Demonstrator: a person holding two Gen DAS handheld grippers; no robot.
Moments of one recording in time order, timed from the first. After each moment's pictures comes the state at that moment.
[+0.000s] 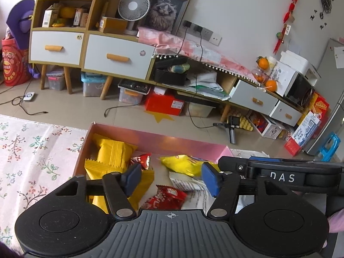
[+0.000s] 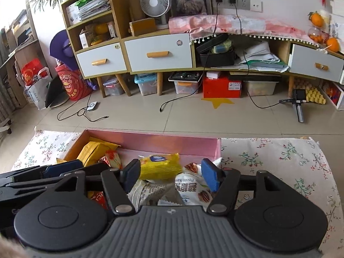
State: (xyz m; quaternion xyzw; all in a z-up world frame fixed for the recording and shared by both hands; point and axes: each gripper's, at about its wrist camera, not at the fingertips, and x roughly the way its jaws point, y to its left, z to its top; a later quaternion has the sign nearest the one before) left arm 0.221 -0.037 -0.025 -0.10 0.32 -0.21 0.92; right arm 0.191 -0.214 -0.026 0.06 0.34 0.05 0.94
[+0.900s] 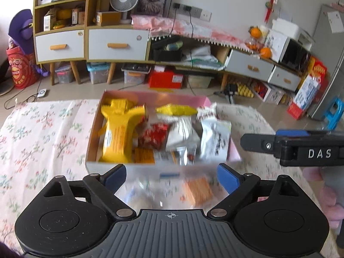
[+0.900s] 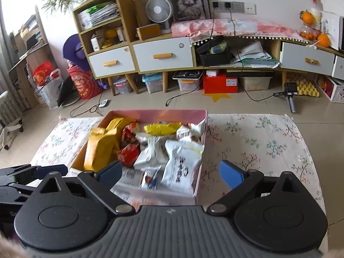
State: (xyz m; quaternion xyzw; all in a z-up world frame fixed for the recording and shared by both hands) left arm 0.105 -0.039 0.002 -0.02 0.38 -0.20 0.90; right arm 0.099 -0.226 -0.007 0.06 0.34 0.07 0.93
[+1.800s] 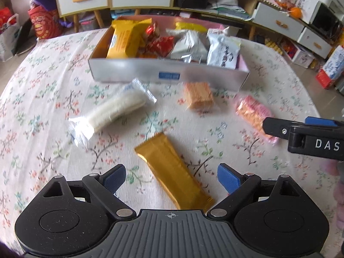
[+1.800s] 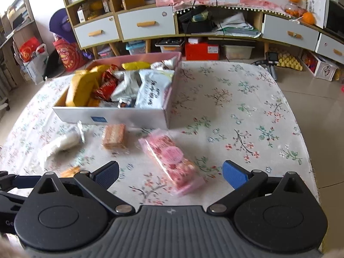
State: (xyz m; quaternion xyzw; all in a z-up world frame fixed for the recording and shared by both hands) left arm 0.034 -0.072 -0.053 0.01 0.50 -0.10 0.86; right arm 0.043 -0.248 -0.061 0.04 0.41 0.03 0.91
